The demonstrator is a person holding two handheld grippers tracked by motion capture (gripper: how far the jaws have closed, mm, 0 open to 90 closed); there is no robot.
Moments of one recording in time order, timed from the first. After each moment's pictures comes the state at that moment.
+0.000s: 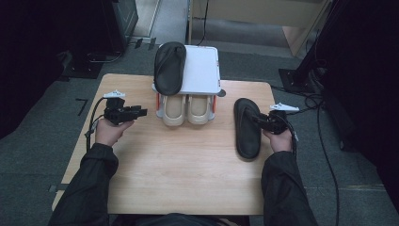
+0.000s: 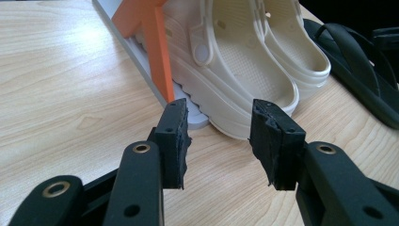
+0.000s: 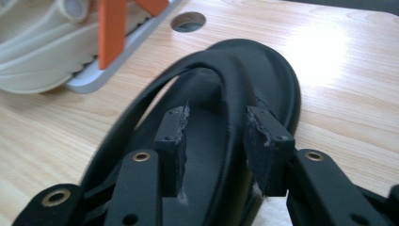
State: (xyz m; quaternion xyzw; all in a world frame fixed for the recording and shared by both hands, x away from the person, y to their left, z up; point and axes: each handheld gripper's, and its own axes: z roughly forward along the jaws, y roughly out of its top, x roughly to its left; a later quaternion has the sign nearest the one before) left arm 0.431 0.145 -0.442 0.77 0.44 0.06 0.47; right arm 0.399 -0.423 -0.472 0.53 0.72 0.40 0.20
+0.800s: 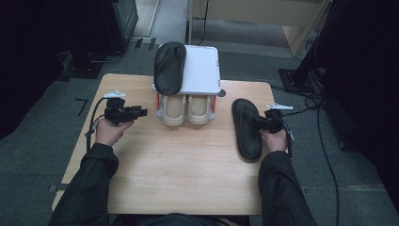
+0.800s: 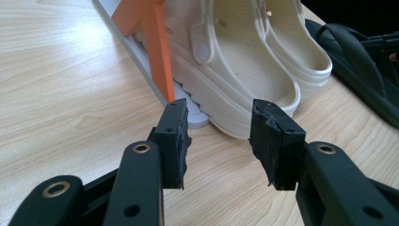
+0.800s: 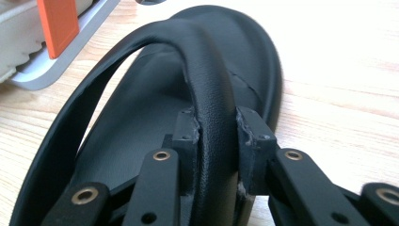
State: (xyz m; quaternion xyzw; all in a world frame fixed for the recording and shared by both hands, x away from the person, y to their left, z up) left arm 0.432 0.145 -0.444 0.77 0.44 0.06 0.46; right arm 0.414 -0.416 -0.490 0.58 0.70 0.36 0.19
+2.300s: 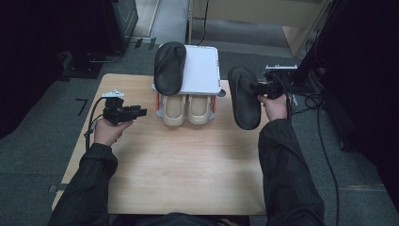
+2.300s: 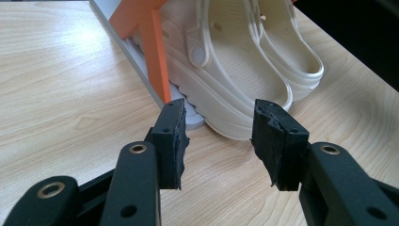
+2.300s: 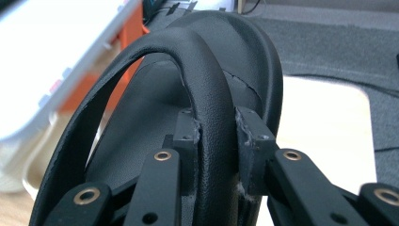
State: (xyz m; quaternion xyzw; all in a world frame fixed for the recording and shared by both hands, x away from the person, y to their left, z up) left arm 0.430 0.148 -0.439 0.76 0.44 0.05 0.47; right arm 0.462 -0.377 -0.348 0.59 0.69 0.37 0.20
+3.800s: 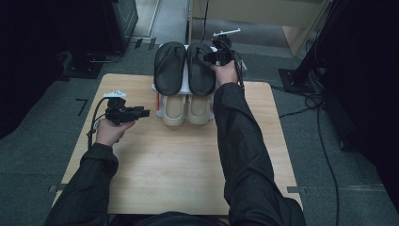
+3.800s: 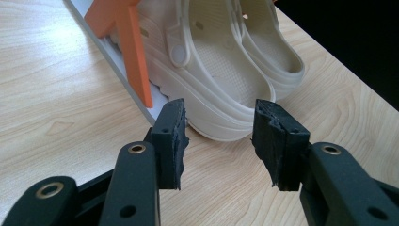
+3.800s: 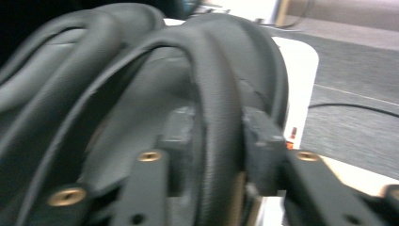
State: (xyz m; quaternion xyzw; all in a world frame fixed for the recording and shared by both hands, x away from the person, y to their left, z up) left arm 0.432 0.144 -0.443 0.77 0.42 0.03 0.48; right arm 0.570 -0.230 -0.320 0.54 0.73 0.39 0.17
